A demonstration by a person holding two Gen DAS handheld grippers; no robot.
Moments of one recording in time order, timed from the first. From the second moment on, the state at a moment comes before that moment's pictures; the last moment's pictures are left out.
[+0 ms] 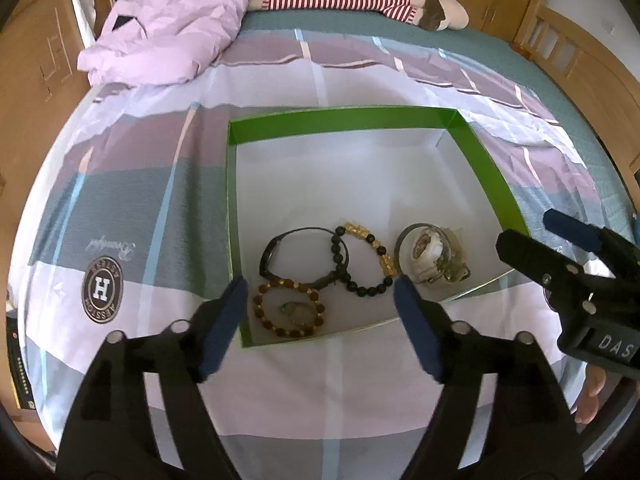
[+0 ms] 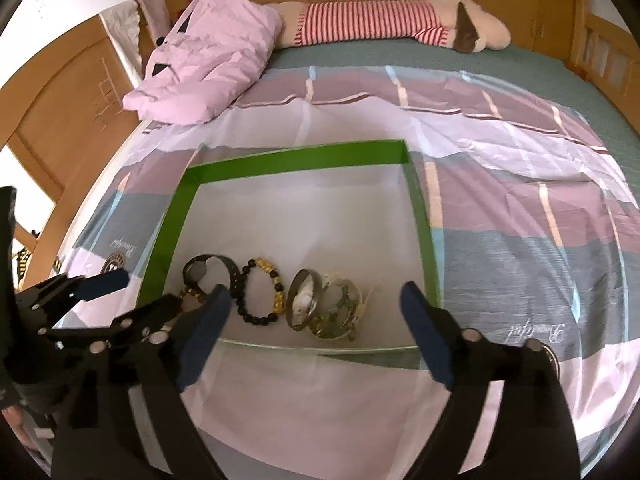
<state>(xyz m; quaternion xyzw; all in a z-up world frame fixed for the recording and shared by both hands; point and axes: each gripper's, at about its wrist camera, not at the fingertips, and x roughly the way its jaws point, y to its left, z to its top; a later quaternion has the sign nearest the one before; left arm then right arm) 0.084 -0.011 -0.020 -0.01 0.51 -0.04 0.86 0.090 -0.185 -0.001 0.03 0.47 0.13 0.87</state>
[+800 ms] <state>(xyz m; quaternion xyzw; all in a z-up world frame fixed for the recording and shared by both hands) 0.076 -0.025 -0.017 0.05 0.49 -0.03 0.87 0.082 -0.175 -0.002 -0.02 0.43 0.10 0.90</state>
